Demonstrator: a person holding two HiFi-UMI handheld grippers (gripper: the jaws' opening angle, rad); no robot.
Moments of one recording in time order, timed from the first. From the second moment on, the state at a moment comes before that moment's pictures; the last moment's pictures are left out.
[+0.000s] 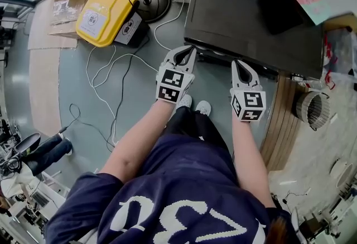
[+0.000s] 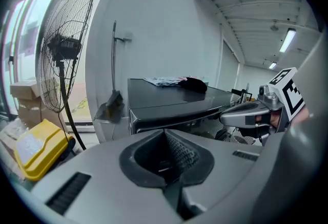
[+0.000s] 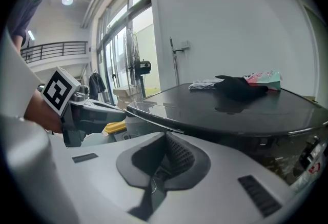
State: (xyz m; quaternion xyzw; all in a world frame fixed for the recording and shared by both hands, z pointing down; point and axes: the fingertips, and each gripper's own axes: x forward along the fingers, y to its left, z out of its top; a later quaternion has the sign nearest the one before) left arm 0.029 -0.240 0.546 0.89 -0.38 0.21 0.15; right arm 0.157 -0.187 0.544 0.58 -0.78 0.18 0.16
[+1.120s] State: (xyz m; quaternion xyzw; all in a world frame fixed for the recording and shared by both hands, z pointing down) left arm 0.031 -0.245 0.537 0.89 -0.38 0.21 0.15; right arm 0.162 -0.192 0.528 0.59 -0.78 0.16 0.14
